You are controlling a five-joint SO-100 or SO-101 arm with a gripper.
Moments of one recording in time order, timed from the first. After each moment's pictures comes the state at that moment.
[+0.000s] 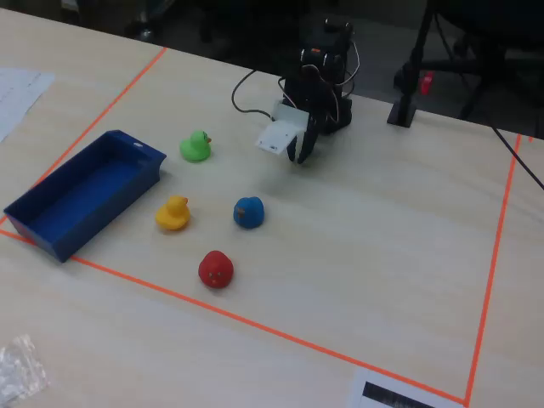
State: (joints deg) arm 1.1 190.2 178.4 73.7 -70.4
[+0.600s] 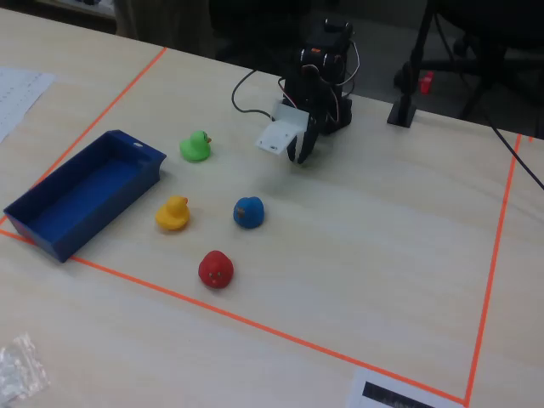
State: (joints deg) arm 1.1 190.2 178.4 73.7 -70.4
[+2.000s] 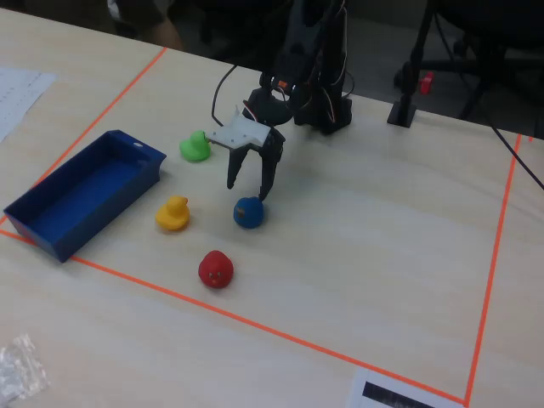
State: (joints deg) arm 12.4 115.0 153.6 -11.0 -84.1
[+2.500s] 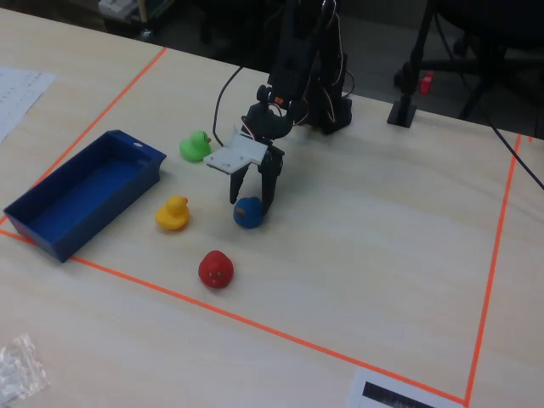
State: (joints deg) arm 12.4 101.2 151.0 -15.8 -82.8
